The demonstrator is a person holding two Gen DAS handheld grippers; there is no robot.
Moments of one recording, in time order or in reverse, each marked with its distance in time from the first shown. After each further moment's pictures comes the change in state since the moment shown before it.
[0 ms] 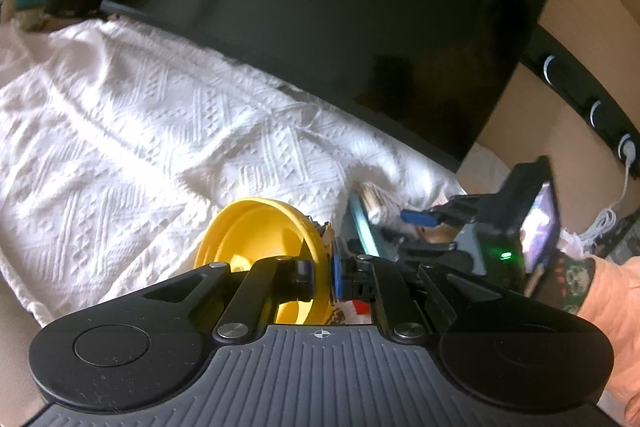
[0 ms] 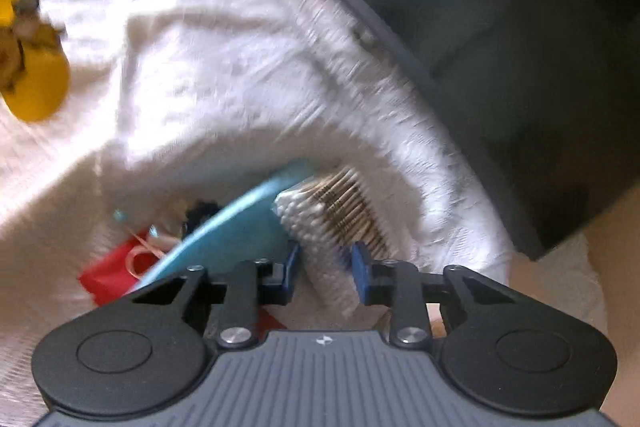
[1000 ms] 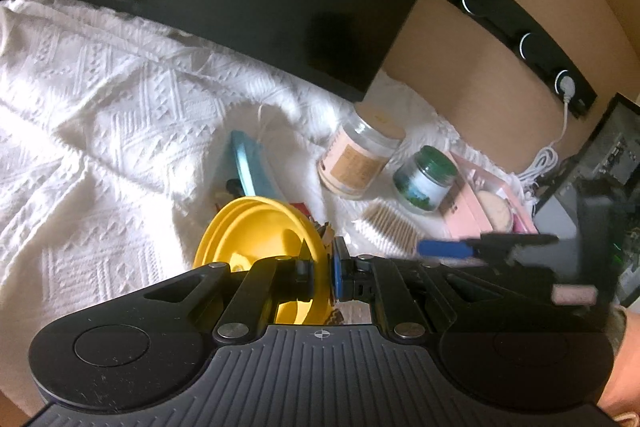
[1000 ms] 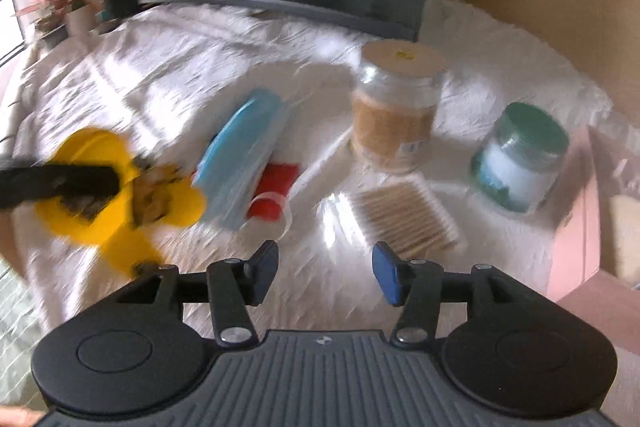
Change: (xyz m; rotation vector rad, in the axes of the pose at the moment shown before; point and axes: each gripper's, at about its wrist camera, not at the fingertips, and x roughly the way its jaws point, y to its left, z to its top) left arm 0.030 -0.064 -0.035 0.078 0.127 -0.195; right arm -0.115 -0.041 -0.096 0.631 0.106 0.125
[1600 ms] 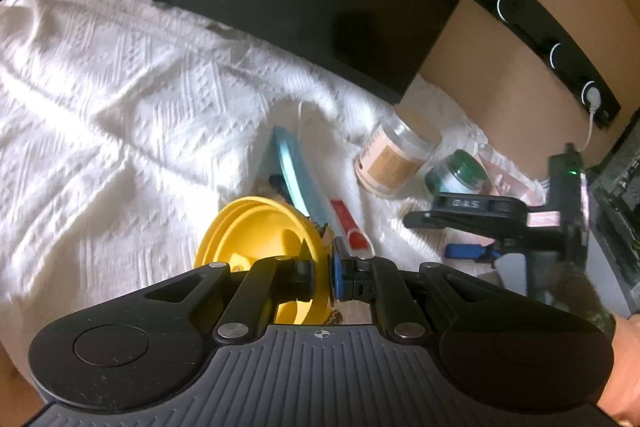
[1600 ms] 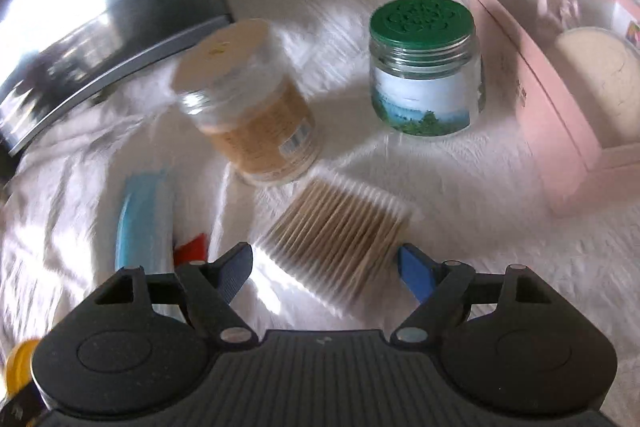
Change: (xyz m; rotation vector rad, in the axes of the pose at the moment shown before) left arm -0.004 0.021 0.005 -0.050 0.013 0.068; right arm 0.056 -0.057 0.019 0.635 0.089 -0.116
